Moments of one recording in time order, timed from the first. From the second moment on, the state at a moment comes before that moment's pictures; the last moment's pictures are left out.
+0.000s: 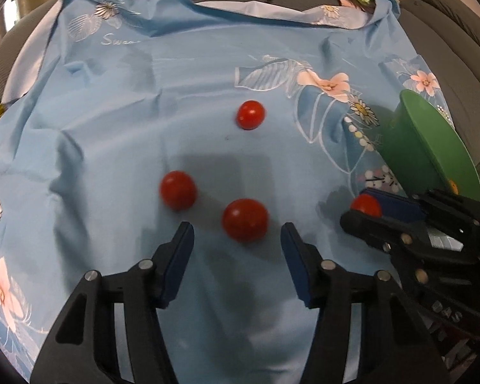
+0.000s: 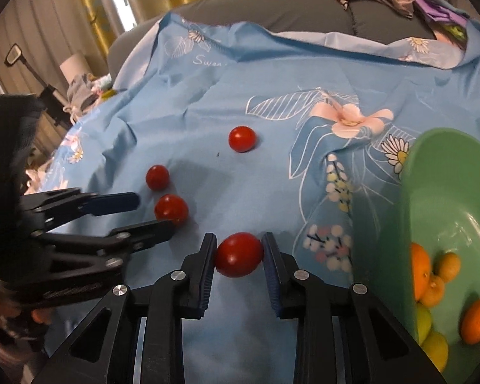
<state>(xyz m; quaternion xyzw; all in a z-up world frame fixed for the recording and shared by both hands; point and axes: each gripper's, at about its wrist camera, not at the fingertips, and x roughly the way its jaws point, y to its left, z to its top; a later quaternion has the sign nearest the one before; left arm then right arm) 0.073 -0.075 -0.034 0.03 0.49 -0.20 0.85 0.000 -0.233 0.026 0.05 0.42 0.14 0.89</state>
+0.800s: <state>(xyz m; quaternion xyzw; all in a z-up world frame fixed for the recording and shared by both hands) 0.051 -0.091 -0.012 0.07 0.46 -0.18 0.86 -0.025 -0.238 0.038 0.07 0.40 0.15 0.90</state>
